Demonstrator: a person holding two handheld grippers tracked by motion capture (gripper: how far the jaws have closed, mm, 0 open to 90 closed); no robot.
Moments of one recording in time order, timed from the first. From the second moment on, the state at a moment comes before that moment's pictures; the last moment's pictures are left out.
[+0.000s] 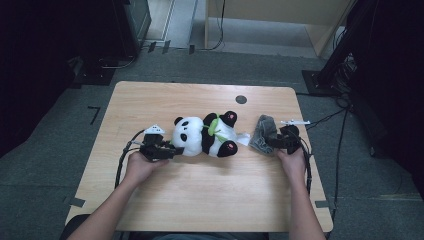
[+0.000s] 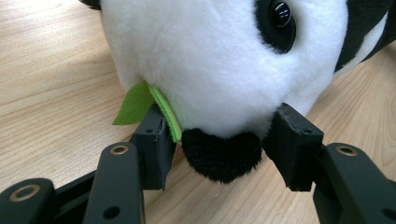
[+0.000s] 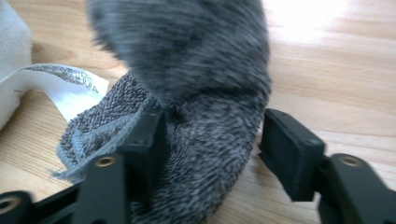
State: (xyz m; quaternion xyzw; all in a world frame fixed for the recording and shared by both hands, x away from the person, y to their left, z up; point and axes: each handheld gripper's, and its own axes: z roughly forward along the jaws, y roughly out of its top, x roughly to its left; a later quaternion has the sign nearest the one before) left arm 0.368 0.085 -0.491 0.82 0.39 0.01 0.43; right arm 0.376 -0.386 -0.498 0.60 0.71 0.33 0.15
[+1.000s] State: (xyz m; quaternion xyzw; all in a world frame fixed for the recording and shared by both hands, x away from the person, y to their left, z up) left arm 0.370 0.084 -0.489 0.82 0.38 0.01 0.43; right arm 0.335 -0.345 -0.458 0.51 0.74 0.42 0.13
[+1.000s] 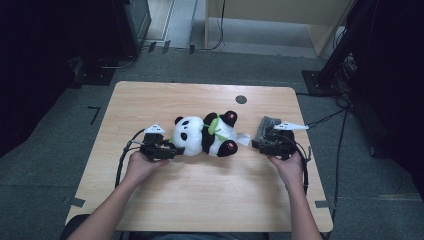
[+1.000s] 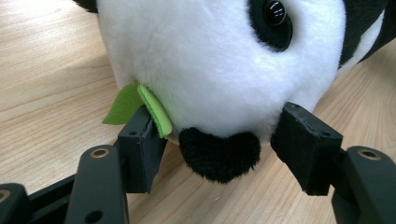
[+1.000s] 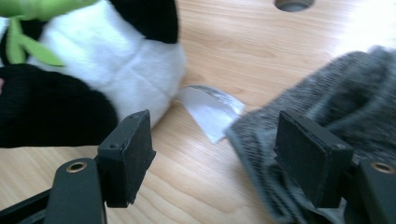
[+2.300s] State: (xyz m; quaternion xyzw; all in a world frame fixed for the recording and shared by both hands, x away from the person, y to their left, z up) left arm 0.372 0.083 -0.488 0.82 0.38 0.01 0.43; right arm 0.322 -0.262 -0.458 0.41 0.79 0.45 0.10
